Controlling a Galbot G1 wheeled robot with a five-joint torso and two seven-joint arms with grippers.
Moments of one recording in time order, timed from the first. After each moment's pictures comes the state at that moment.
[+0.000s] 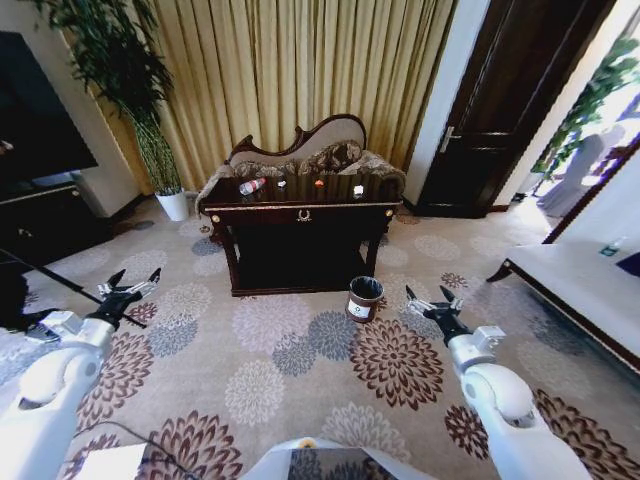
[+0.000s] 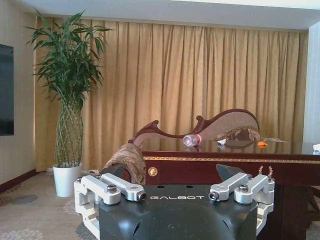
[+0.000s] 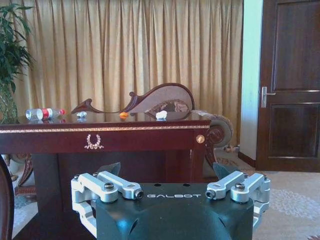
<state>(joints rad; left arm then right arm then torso) 1.46 -0.87 -0.94 -1.83 -0.81 0.07 0.14 -1.56 1.12 0.77 2.09 0.52 -0.17 0.01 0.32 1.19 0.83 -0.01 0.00</state>
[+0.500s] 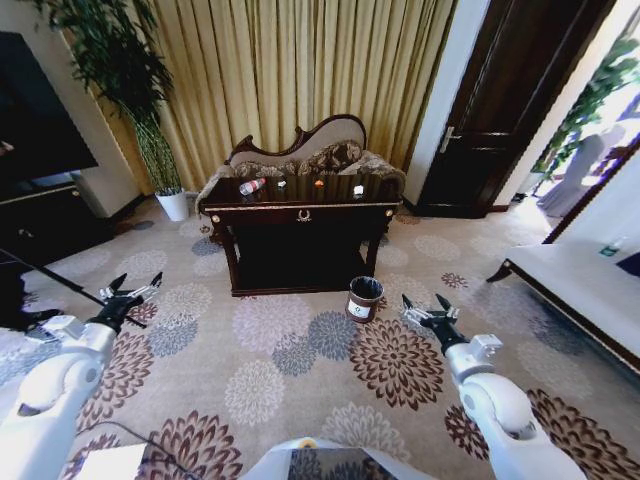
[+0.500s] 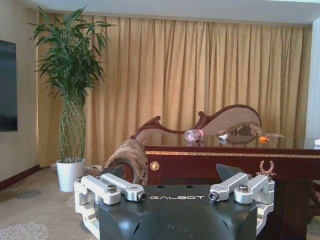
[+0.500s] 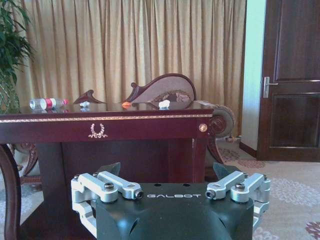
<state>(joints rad) 1.50 -0.87 -0.95 -1.84 -0.81 0.06 0.13 -1.61 1.13 0.74 2.11 0.51 -0.17 0.03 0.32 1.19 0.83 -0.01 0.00</state>
